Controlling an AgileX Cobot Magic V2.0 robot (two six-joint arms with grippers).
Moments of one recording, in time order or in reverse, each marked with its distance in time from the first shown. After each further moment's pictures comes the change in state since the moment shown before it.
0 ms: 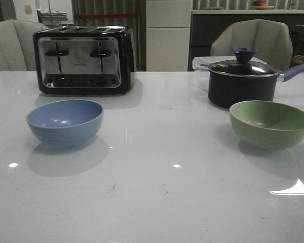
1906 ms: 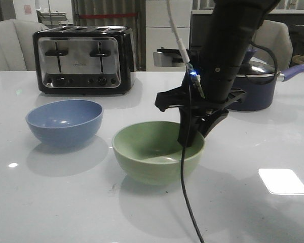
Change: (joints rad) left arm 0.000 0.000 0.000 0.021 -0.006 0.002; right arm 0.530 0.321 -0.291 0.025 0.092 -0.067
